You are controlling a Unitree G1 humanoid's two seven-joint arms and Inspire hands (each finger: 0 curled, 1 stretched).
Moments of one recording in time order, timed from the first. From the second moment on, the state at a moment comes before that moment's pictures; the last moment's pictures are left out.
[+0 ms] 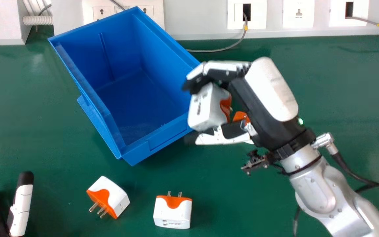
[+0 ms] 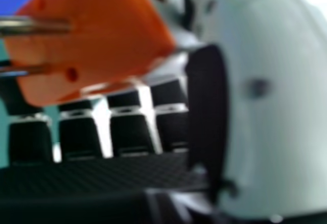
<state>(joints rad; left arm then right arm) -0.08 0.30 0.28 1.15 0.06 -0.93 0.40 -0.37 -0.31 0.28 0.22 -0.59 -0.65 -0.30</state>
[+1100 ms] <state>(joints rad) -0.14 0.32 0.30 1.19 0.03 -0.91 0.36 -0.91 0.00 0.46 0.87 -0.80 -0.65 -0.45</state>
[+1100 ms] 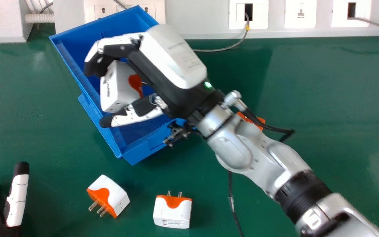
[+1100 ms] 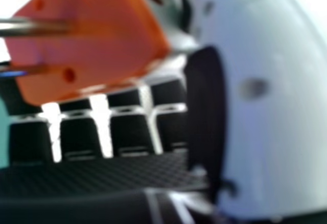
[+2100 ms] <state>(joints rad) -0.14 0.33 0.30 1.19 0.02 -0.91 0.35 -1.10 0.01 0.51 1.16 -0.80 -0.59 -0.56</state>
